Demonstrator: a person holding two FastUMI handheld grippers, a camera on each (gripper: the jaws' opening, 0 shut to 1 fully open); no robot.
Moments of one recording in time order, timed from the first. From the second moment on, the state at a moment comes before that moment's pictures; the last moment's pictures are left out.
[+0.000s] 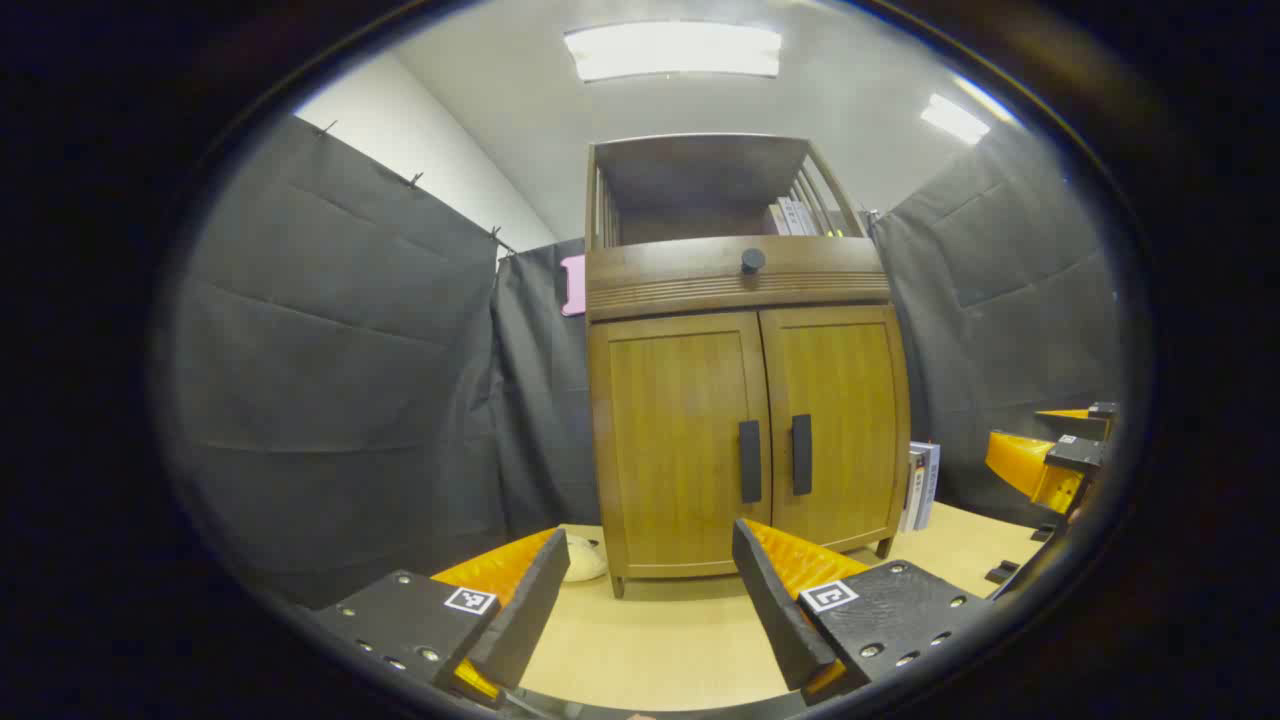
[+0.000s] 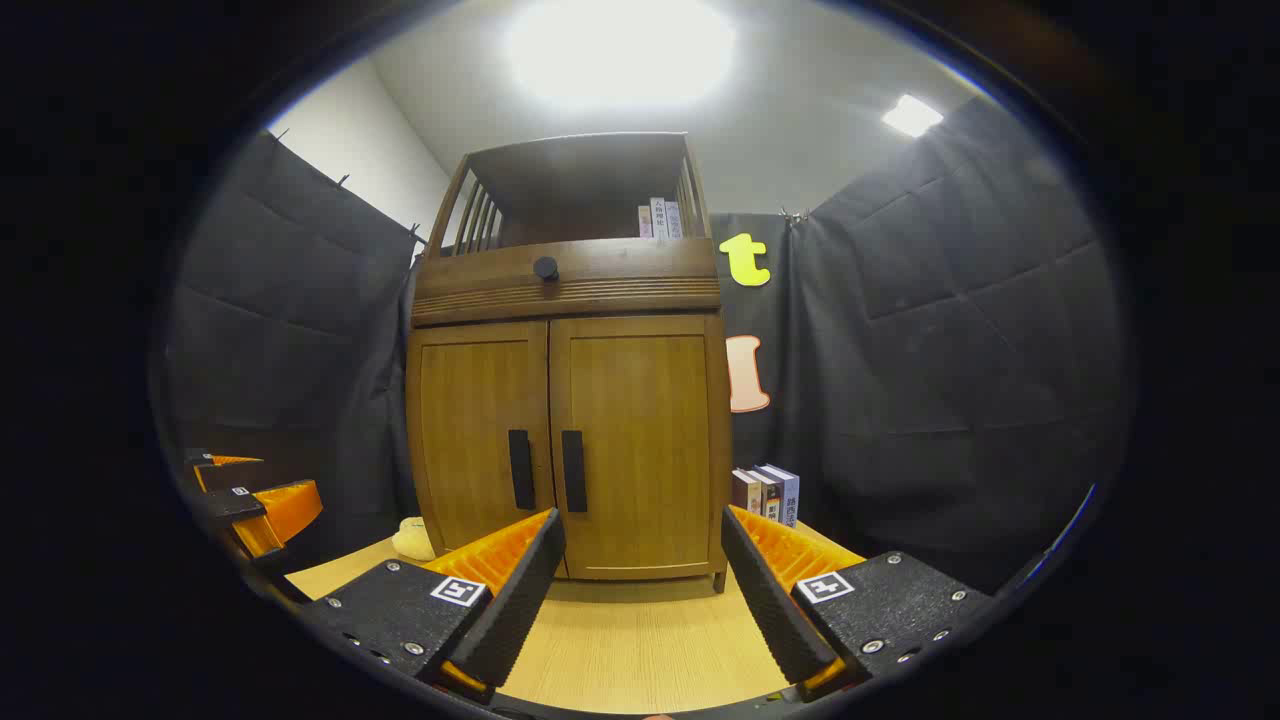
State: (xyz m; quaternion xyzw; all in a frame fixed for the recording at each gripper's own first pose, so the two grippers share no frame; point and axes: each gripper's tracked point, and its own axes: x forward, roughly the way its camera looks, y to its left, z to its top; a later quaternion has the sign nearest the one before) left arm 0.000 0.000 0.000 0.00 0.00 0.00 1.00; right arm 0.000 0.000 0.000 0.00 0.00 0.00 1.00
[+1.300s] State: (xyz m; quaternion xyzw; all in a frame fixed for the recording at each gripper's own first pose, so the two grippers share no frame) left arm 0.001 0.008 0.004 -0.01 0.00 0.00 1.00; right arm 0.084 0.018 0.022 0.00 -0.02 0.01 1.00
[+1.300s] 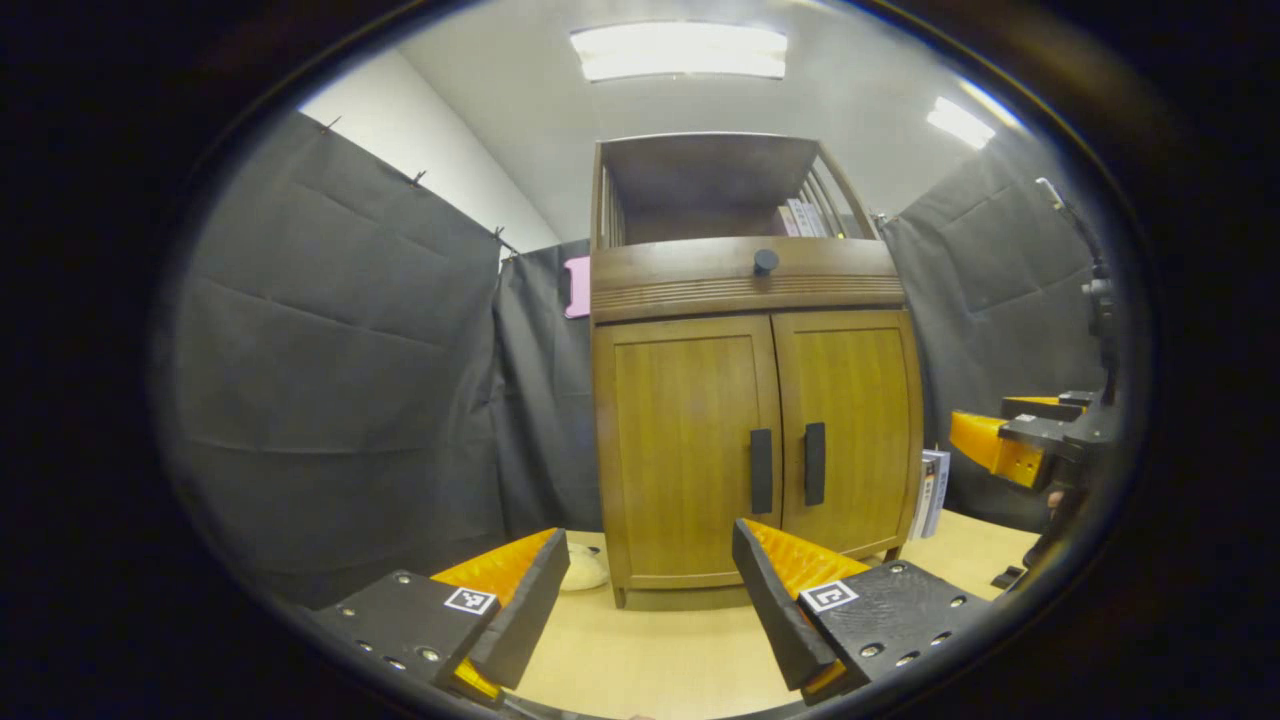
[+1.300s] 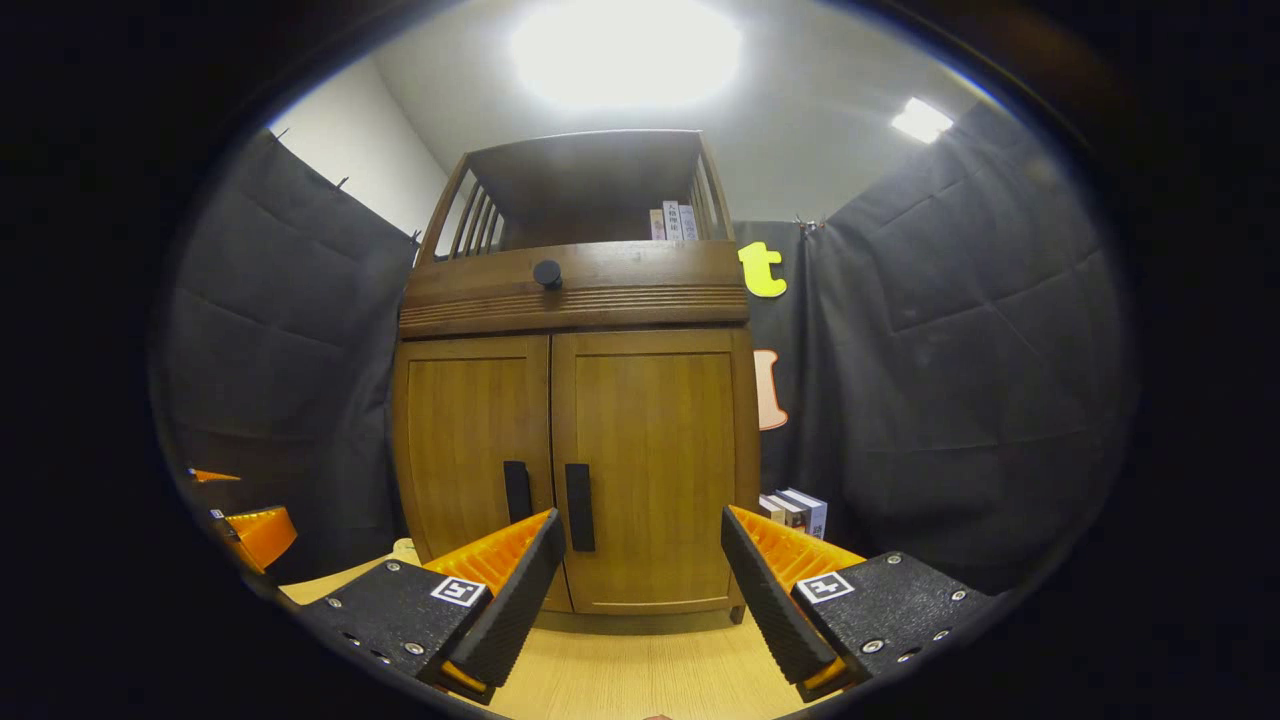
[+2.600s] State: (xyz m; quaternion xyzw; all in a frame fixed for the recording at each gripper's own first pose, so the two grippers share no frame) left arm -0.022 0.020 0.005 0.01 0.00 0.13 0.99; right arm 0.265 0.060 -0.027 0.03 0.02 0.07 1.00
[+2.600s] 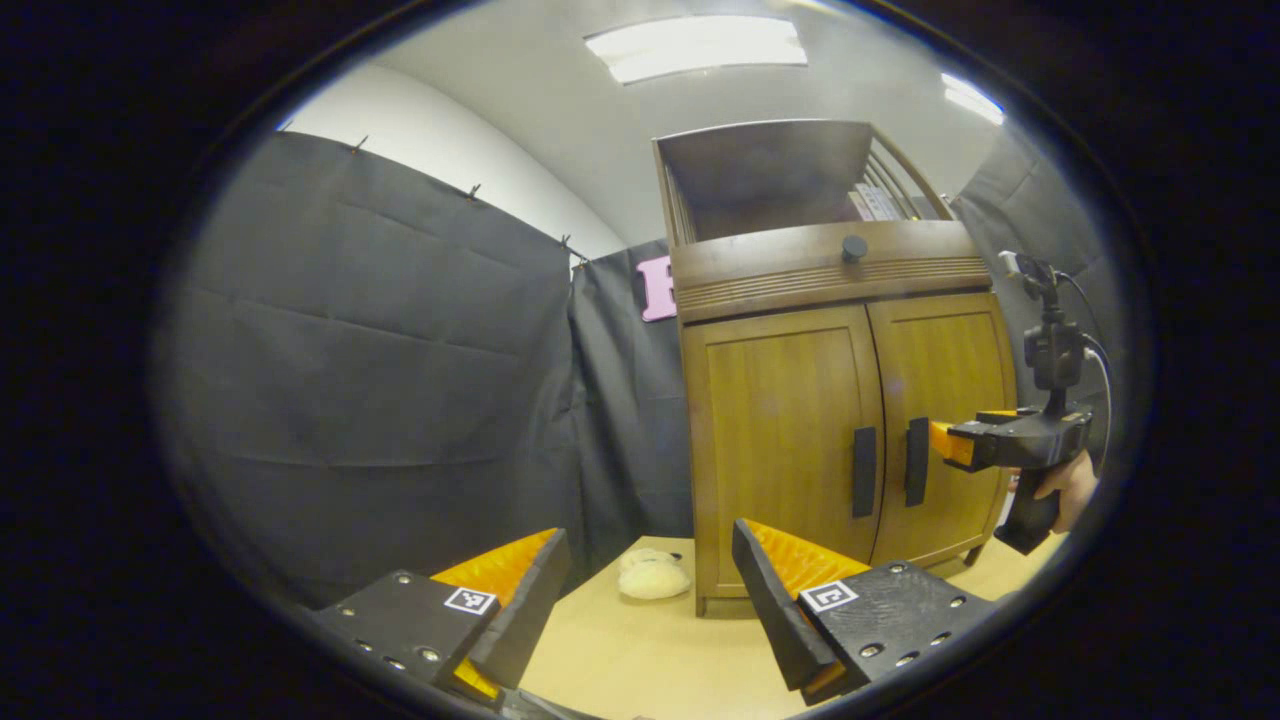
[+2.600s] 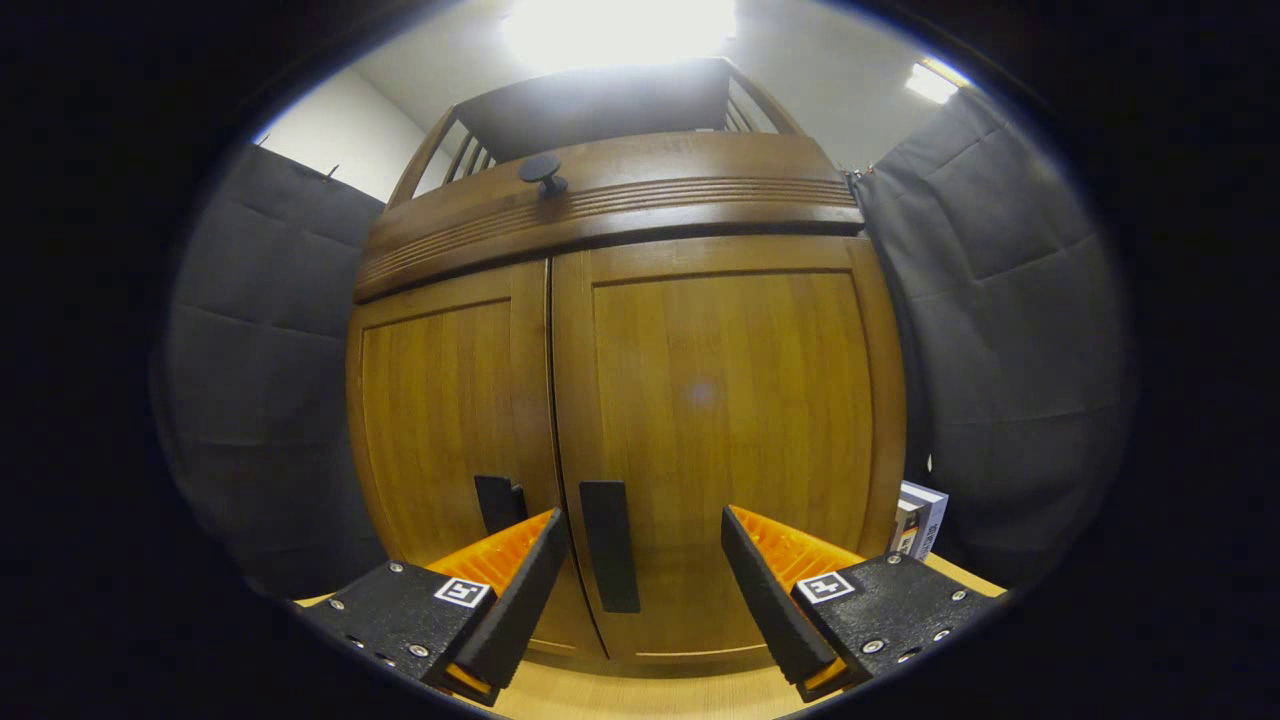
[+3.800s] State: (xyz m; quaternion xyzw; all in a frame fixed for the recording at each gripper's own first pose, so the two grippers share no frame) left arm -0.031 0.023 0.004 0.03 0.03 0.17 0.98; right arm 0.312 0.093 -0.094 0.03 0.11 0.09 0.99
